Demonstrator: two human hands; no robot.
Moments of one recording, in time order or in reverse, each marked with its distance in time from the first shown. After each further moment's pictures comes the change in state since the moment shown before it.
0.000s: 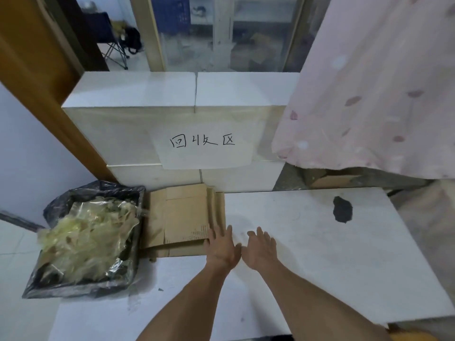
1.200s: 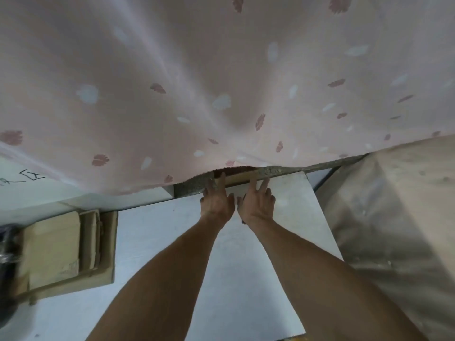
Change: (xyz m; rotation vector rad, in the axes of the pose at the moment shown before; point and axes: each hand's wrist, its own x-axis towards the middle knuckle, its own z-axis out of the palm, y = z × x) left_hand 0.150 0.388 0.053 0.000 0.139 0.053; right_hand 0.152 0.348 -0.146 0.250 0.273 0.115
